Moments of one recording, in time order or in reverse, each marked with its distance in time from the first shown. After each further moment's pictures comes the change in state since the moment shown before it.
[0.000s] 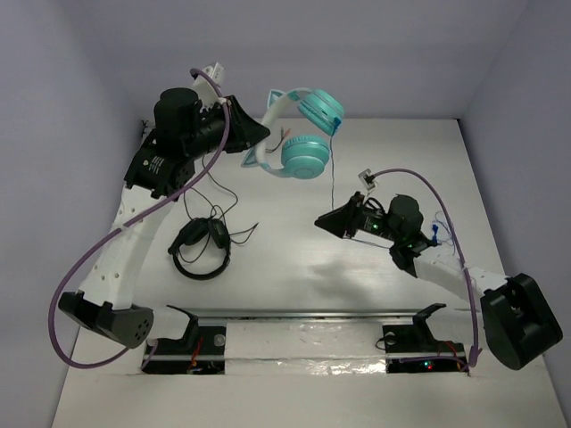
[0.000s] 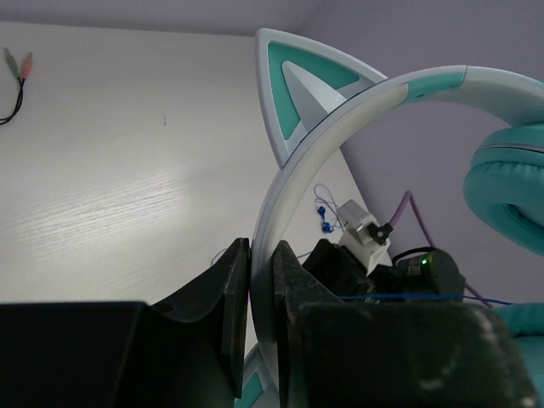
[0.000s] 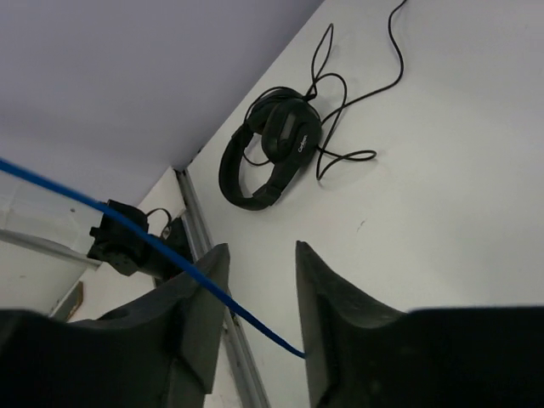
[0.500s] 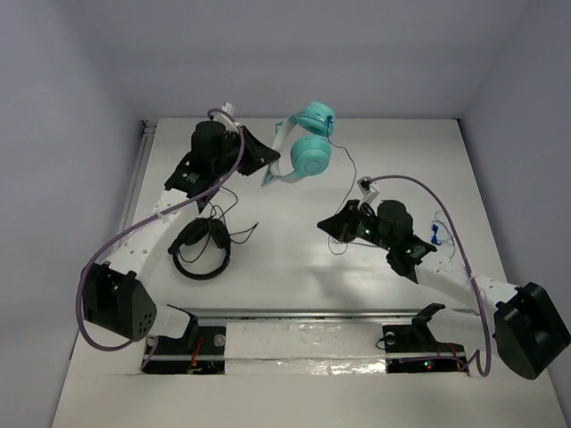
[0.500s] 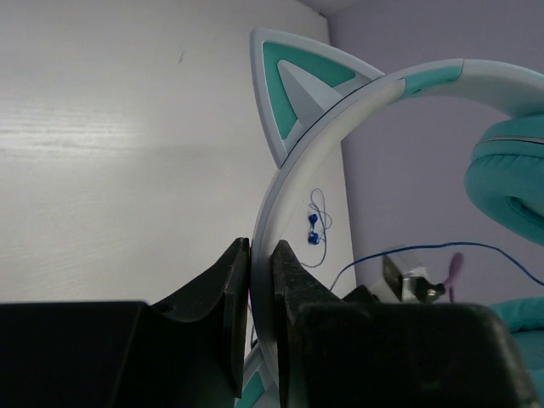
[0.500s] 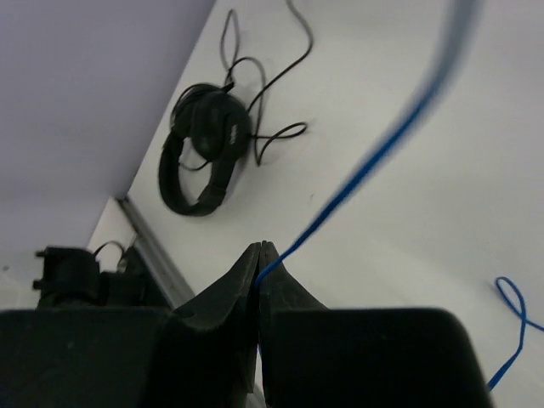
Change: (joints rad) left arm 0.000 0.035 -0.395 0.384 -0.035 -0.296; right arm 0.119 -0.070 -0.002 -0.248 0.331 0.027
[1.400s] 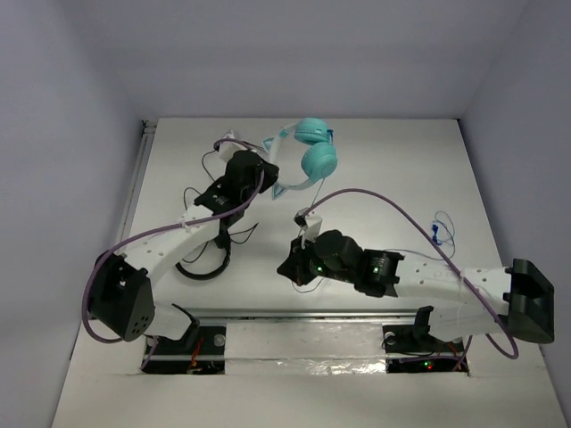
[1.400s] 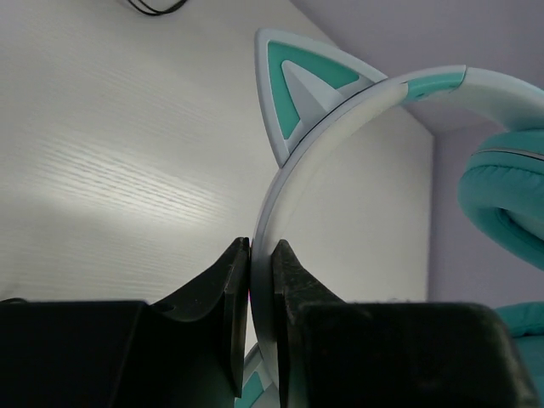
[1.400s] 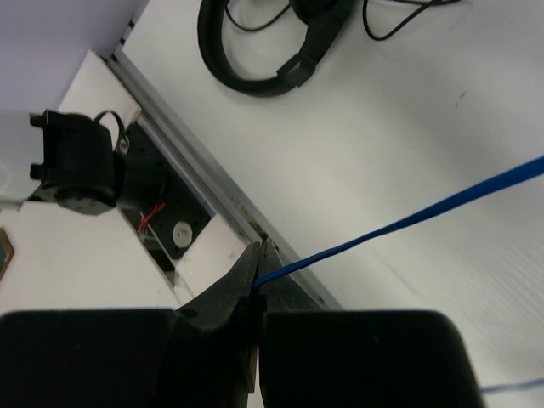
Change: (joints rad) left arm -0.190 0.015 -0.235 0.169 -0.584 -0.166; right arm 0.596 0.129 0.289 -0.385 0.431 -0.039
